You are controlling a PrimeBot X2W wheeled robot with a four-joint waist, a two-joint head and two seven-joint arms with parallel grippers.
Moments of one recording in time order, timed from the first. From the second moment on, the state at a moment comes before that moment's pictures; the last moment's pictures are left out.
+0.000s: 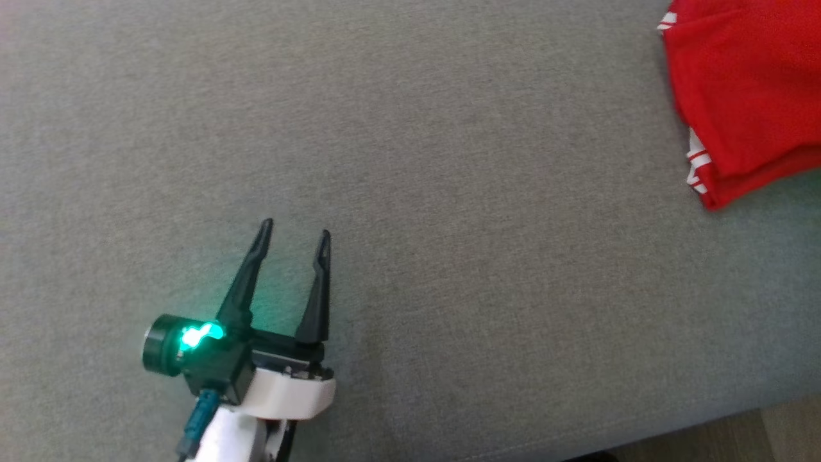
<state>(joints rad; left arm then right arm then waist) -0.10 0.06 -0.28 0.06 -0.08 -0.01 -0.26 -0.52 -0.62 -0.06 0.47 0.38 0.13 0.01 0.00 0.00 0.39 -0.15</state>
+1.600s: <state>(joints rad) 0.21 0.06 -0.19 0.00 -0.11 0.08 -0.26 0.18 -0.05 0.09 0.09 0.13 0.13 -0.25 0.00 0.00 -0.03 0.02</state>
